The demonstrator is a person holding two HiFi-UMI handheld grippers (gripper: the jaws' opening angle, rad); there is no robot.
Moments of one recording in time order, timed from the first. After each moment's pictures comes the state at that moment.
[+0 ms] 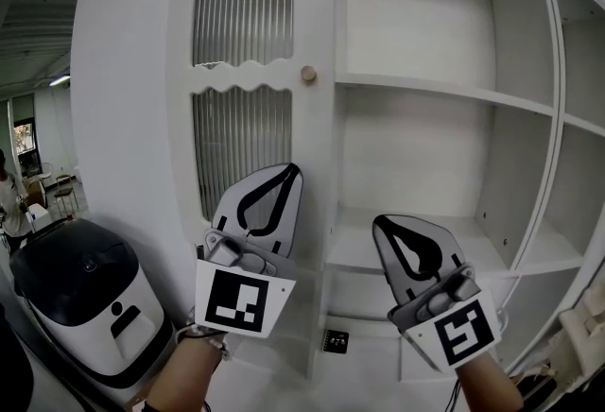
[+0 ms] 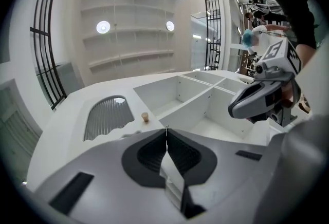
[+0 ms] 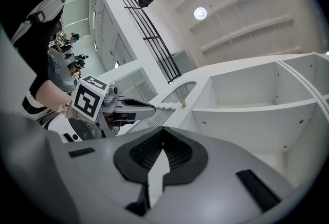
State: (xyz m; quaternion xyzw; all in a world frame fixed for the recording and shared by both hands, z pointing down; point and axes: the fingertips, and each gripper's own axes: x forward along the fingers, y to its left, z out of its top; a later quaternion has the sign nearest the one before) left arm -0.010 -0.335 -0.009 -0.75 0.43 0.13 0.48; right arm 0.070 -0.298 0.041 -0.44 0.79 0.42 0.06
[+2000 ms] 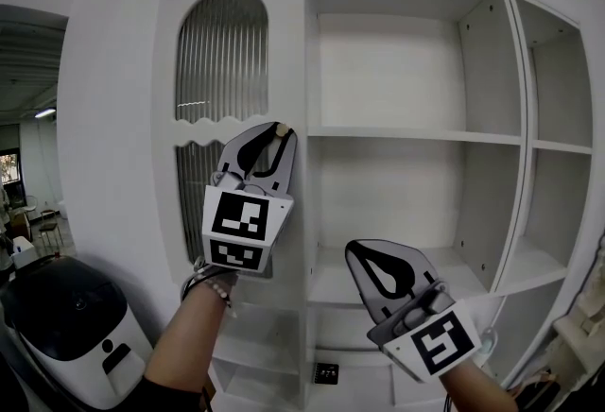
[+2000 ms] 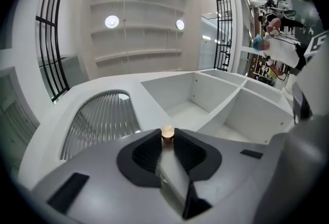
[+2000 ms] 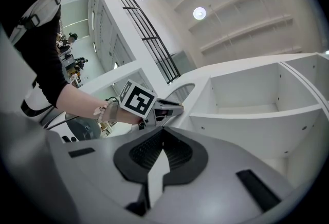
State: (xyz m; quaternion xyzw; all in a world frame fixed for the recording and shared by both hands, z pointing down) left arm 0.009 -0.395 -0.122 -0.76 0.45 0.16 0.45; right arm 0.066 -0.294 0.016 -0.43 0.79 0.43 0.07
